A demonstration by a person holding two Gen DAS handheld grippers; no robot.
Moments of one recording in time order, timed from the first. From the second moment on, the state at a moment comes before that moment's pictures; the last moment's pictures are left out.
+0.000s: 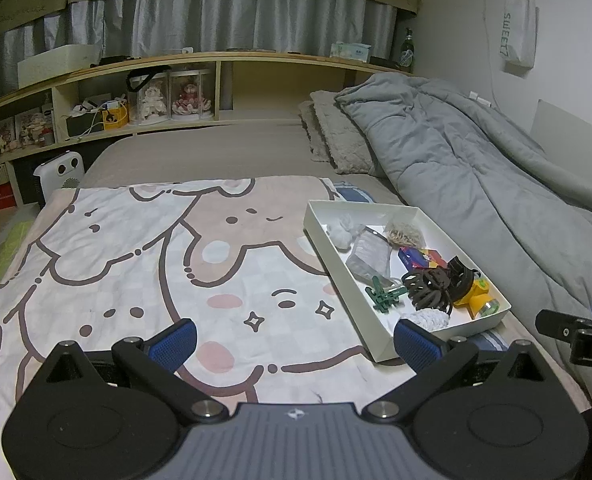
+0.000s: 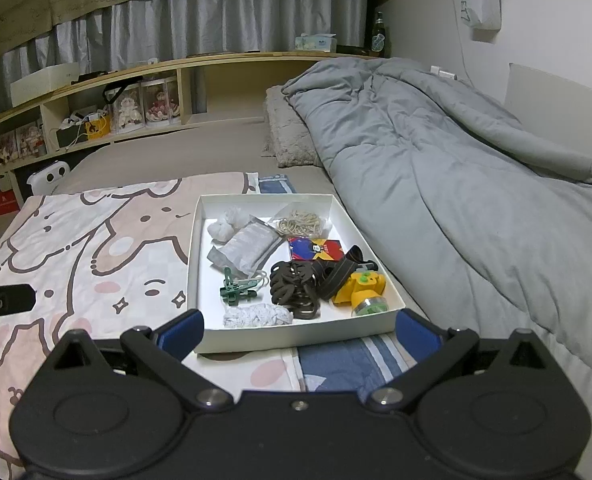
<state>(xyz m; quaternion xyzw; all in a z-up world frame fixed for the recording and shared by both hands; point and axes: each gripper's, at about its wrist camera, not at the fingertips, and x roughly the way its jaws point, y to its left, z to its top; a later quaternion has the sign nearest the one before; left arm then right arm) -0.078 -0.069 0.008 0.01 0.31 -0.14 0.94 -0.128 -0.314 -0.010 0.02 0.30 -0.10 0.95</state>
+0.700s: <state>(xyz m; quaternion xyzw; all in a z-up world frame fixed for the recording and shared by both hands) -0.078 -0.069 0.008 0.01 0.31 -0.14 0.94 -0.128 -0.314 -0.009 0.02 0.30 -0.10 0.95</state>
